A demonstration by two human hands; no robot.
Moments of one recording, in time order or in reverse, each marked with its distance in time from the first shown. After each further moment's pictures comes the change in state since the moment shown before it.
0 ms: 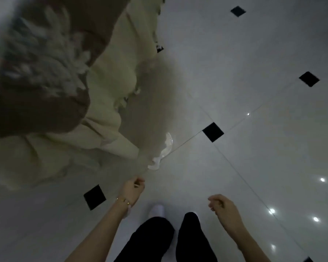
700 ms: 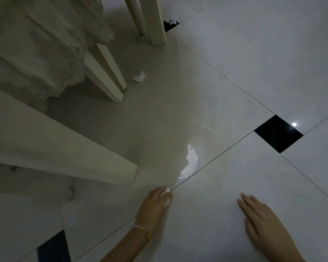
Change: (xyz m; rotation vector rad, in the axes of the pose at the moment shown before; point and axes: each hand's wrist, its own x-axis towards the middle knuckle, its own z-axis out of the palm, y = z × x) left_hand 0.324 -0.157 0.150 0.699 0.220 0.697; right_hand 0.364 0.161 0.124 -0.885 0.258 -0.765
